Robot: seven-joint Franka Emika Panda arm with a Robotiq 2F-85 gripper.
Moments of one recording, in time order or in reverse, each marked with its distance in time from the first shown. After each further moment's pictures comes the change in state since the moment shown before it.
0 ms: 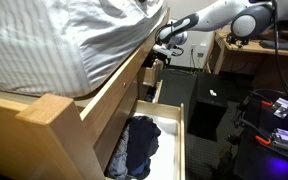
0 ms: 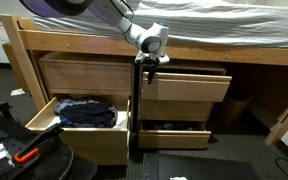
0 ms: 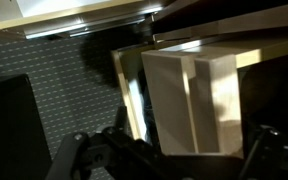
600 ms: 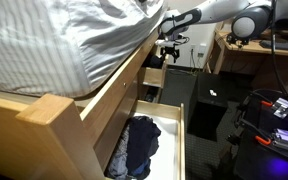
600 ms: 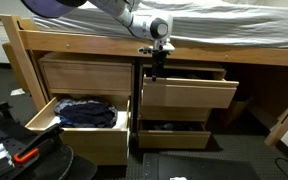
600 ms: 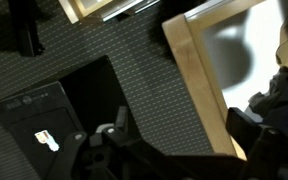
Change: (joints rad) arm 0.014 -0.025 -0.152 0.122 -0.168 -0.374 0.356
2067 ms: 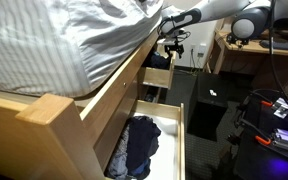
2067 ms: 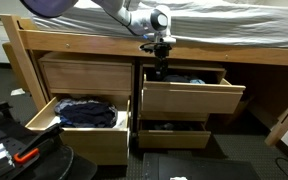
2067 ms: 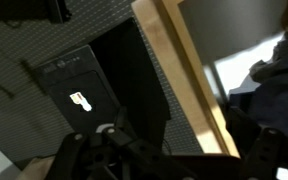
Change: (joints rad) arm 0.038 -0.002 -0.095 0.031 -0.114 -0.095 0.092
